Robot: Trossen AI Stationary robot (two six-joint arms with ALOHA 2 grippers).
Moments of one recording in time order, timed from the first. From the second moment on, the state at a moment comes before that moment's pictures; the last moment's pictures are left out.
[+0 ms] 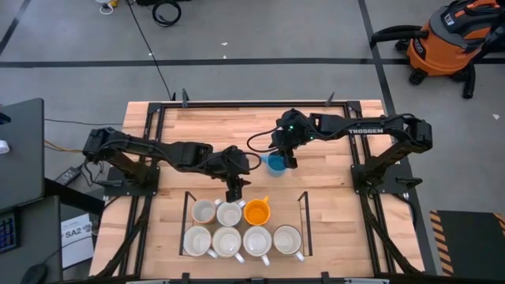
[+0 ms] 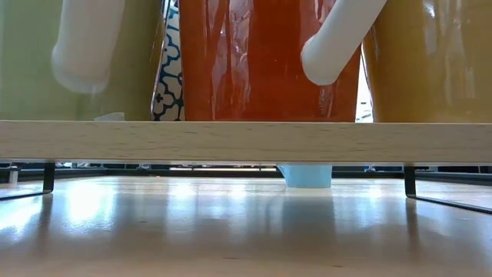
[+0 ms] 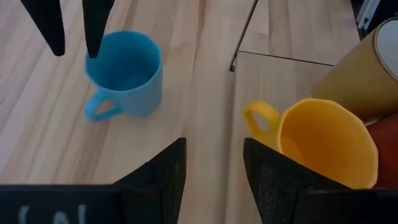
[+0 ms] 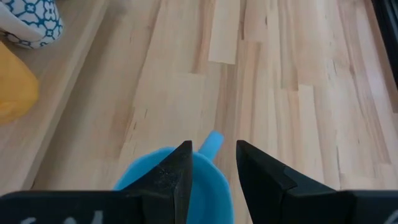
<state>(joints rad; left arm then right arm) -0.14 1.54 1.28 -0.51 -0.11 -0.24 -0.26 1.47 1.04 -0.37 -0.23 -0.32</state>
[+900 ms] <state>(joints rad) -0.14 1.54 1.28 -0.50 -0.11 -0.24 -0.27 1.62 1.04 -0.37 -0.17 -0.32</state>
